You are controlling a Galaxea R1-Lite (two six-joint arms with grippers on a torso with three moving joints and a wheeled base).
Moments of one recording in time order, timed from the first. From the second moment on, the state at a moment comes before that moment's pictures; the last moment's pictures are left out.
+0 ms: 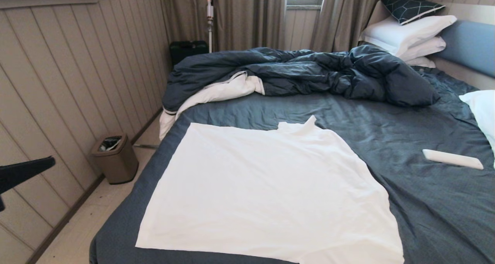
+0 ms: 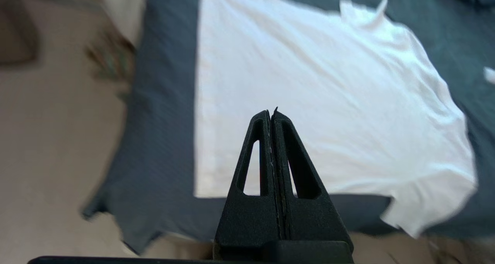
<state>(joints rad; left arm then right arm) -0.04 0.96 -0.76 0.13 -0.27 -0.21 -0.03 0.81 -0.80 0.25 0.08 0.22</state>
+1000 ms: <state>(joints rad) -0.33 1.52 -0.81 -0.01 -0.32 -0.38 -0.40 1.06 -0.33 0.20 0.43 -0.03</state>
